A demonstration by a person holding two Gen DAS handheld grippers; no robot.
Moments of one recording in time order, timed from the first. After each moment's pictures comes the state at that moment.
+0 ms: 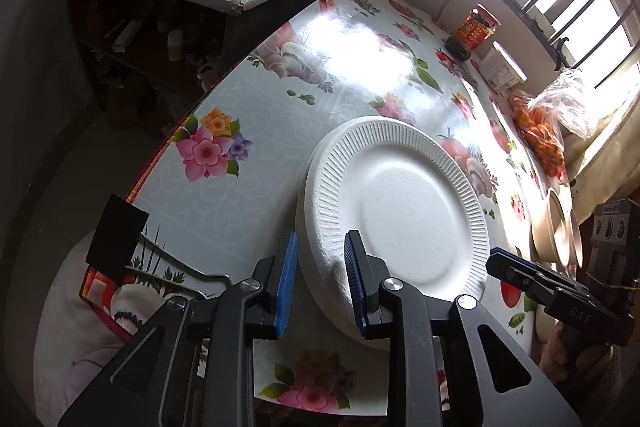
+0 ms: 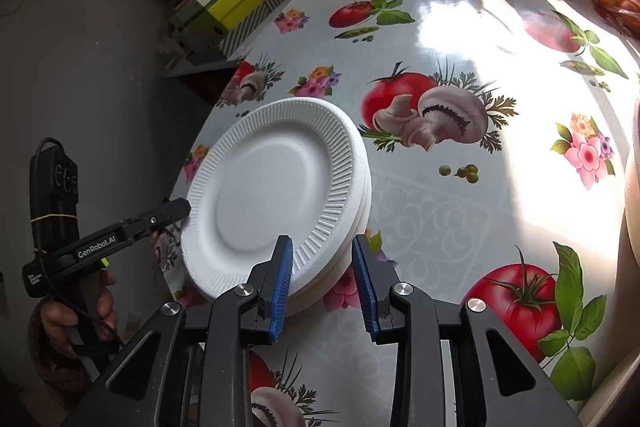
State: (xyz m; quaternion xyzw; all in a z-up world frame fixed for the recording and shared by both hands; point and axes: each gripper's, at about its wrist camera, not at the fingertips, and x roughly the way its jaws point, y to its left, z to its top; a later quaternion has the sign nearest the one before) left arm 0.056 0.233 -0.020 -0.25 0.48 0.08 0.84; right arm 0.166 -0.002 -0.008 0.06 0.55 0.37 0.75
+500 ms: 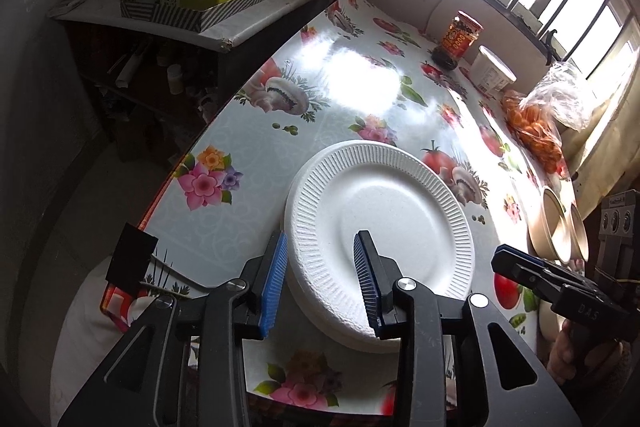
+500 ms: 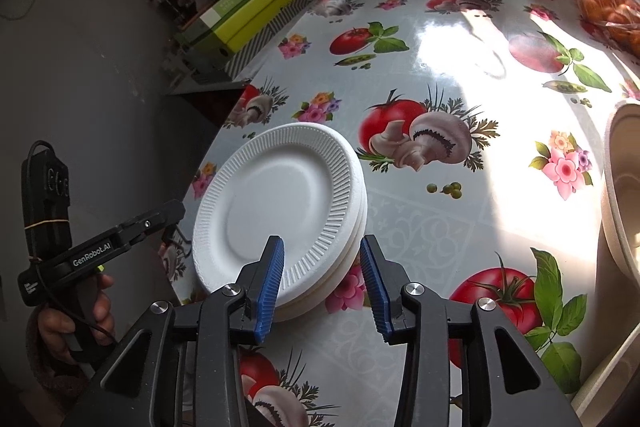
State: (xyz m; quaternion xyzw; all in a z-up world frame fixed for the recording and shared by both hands) left arm 0.055 0.217 0.010 -0.21 0.45 0.08 0.86; right arm 0.160 -0.016 0.013 0.07 0.52 0.37 0.77
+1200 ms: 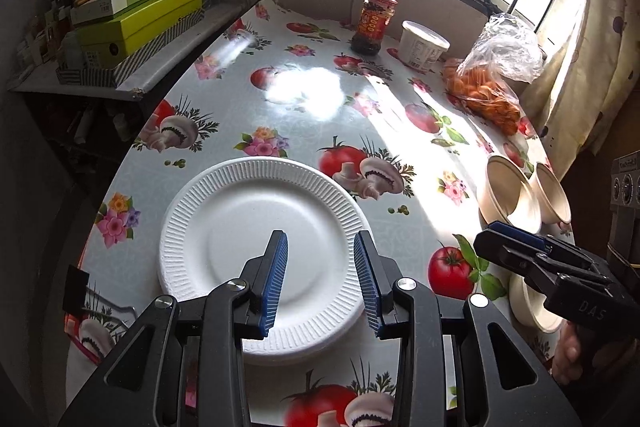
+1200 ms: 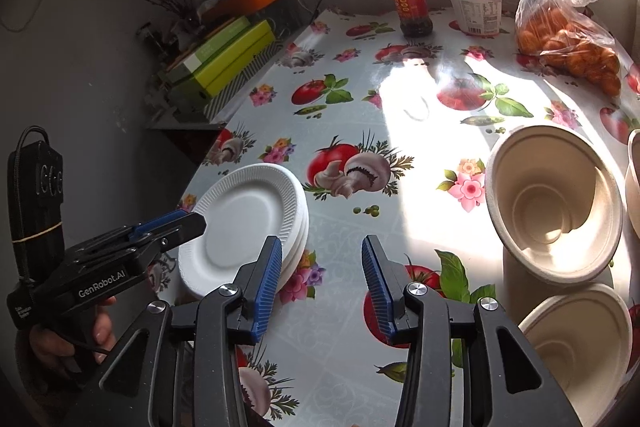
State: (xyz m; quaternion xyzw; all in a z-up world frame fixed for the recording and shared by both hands) left arm 0.088 0.120 0.039 -0.13 0.44 0.02 0.89; right arm 0.148 -0.077 0.053 0.06 0.47 0.31 0.82
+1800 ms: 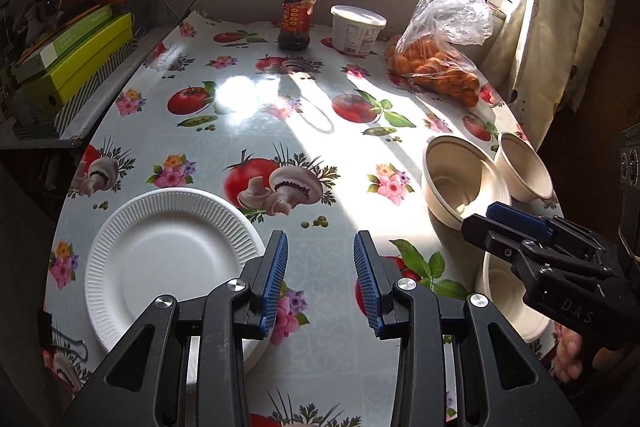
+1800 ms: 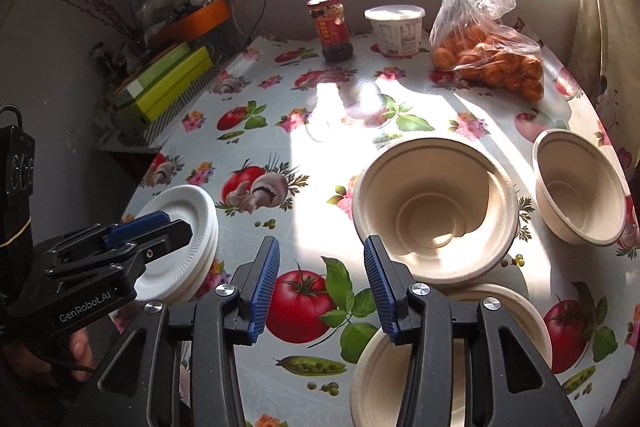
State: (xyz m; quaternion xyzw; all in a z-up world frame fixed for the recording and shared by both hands) left arm 0.122 0.038 0.043 -0.06 0.44 -0.04 0.89; right arm 0.154 -0.141 0.060 0.04 0.44 0.22 0.87
